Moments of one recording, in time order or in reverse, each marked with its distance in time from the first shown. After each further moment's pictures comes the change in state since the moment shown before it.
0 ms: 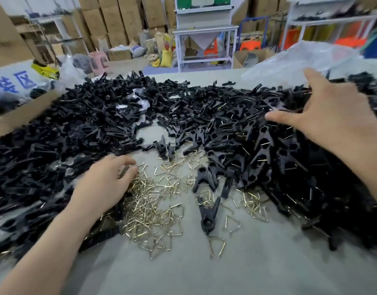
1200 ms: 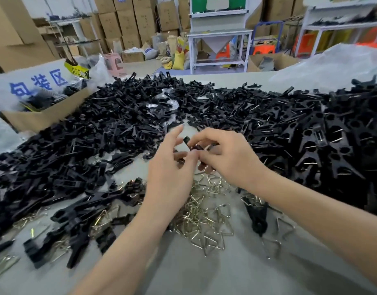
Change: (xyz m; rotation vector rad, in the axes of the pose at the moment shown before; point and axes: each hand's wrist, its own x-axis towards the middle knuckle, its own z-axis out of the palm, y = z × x) left_hand -0.012 0.029 0.002 -0.745 0.162 0.065; right_hand -0.060 -0.164 0.085 0.955 -0.433 -0.368
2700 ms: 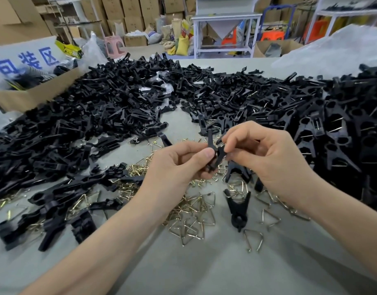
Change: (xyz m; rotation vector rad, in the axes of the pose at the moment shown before) left_hand -0.020 0.004 0.022 -0.541 -0.280 -0.228; right_hand -0.051 0.005 -0.047 0.276 0.057 0.043
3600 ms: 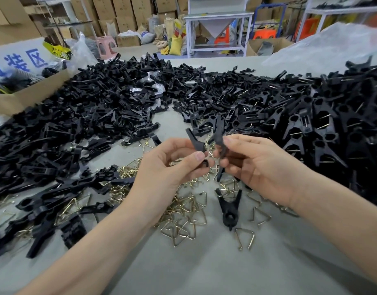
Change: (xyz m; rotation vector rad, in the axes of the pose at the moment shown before) left_hand -0.001 0.001 0.004 -0.184 0.020 -0.012; right_hand 0.004 0.005 -0.001 0.593 0.034 0.550
